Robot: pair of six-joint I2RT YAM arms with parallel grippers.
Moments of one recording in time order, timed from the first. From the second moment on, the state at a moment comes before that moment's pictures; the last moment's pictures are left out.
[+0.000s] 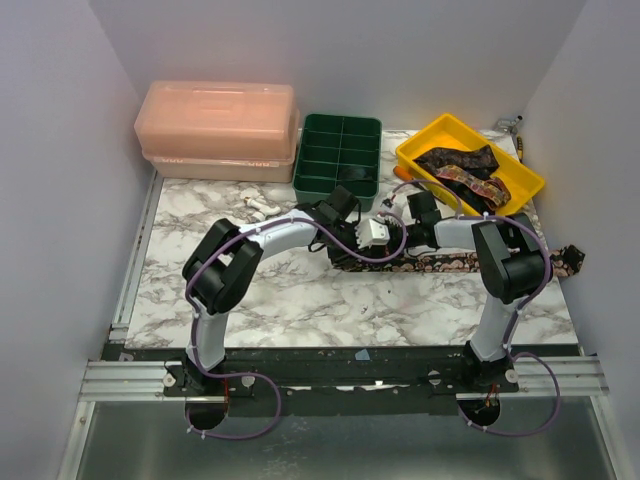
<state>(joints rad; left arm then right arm) -0.73 1.96 1.37 -0.45 0.43 0.60 0.27 1.88 0.92 -0.03 -0.87 0.33</state>
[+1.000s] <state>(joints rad) -0.66 1.86 1.19 -0.25 0.59 0.49 0.30 1.89 1.02 -0.23 -0.77 0.00</state>
